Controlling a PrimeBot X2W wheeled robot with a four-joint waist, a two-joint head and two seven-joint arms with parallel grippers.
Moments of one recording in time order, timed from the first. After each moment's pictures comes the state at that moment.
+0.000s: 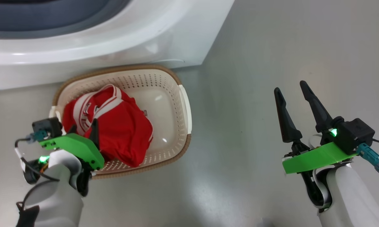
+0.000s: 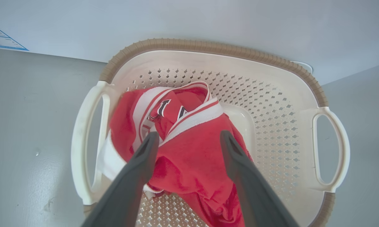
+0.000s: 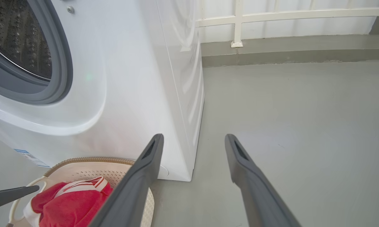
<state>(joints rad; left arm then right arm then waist) -0.85 0.10 -0.18 1.29 -0.53 -0.10 -0.18 -0.31 -0.05 0.07 0.19 0.29 0.13 -0.26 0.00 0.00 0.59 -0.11</state>
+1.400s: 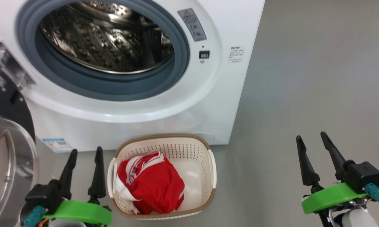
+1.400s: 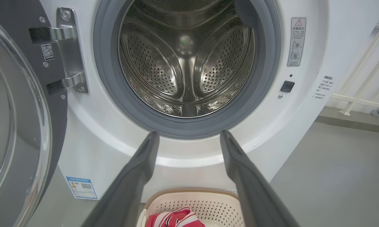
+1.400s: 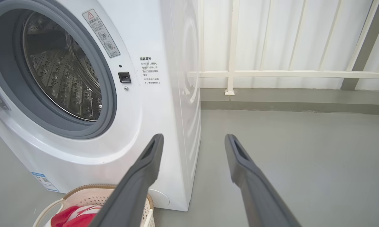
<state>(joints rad) -0.17 0.04 0.02 0.29 -0.30 -0.08 -0.25 -0.09 -0.05 -0.05 0.24 0.21 0.13 -0.26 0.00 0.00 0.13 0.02</state>
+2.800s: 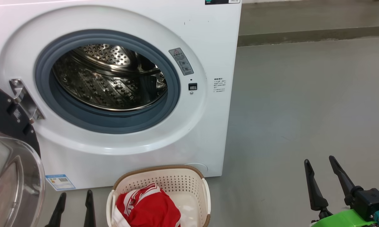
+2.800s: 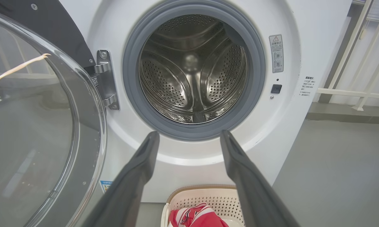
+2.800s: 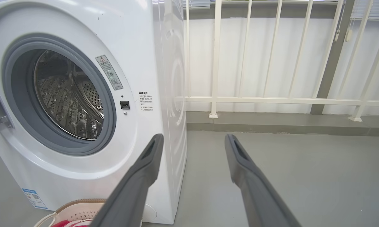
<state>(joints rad) 0.09 0.06 0.06 0.15 -0.21 -0.03 -0.25 0.08 -0.04 -0.09 0.13 0.18 0.13 -0.26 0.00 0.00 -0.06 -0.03</state>
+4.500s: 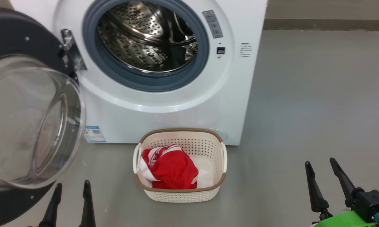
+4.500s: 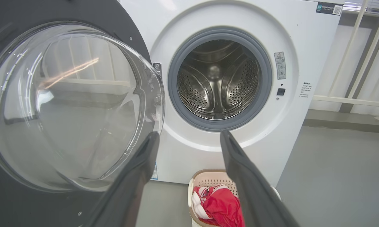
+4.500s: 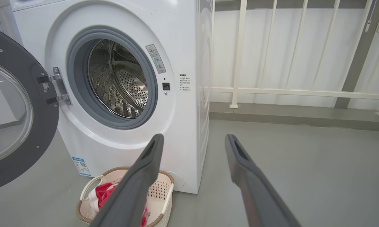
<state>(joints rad) 0.11 0.08 0.03 0.02 -0.21 0.05 -0.22 0.09 -0.04 -0.09 0.14 0.18 0.13 -0.26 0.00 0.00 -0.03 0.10</state>
